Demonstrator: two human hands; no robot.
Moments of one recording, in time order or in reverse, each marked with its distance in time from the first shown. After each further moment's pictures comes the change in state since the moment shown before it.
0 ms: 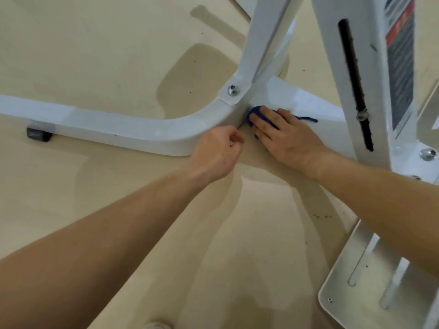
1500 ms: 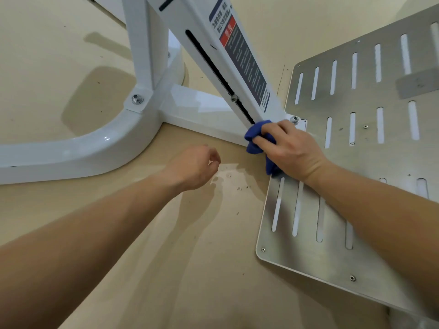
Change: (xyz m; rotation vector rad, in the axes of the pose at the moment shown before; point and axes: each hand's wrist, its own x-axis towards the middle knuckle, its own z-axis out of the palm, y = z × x) left_hand -0.024 0.059 0.070 0.327 -0.354 0.437; right_hand -0.180 0.028 -0.122 0.035 -0.140 0.353
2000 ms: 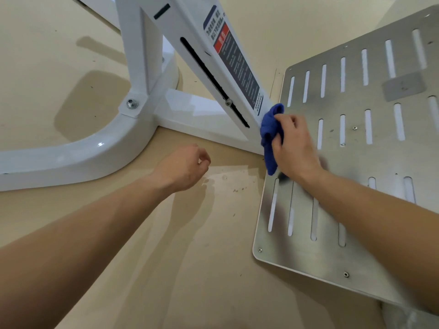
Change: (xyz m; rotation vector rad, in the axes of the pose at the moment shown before) left_hand 0.000 -0.012 -0.006 -0.038 0.022 -0.013; right_hand 0.007 -0.015 -0.021 0.635 0.035 0.876
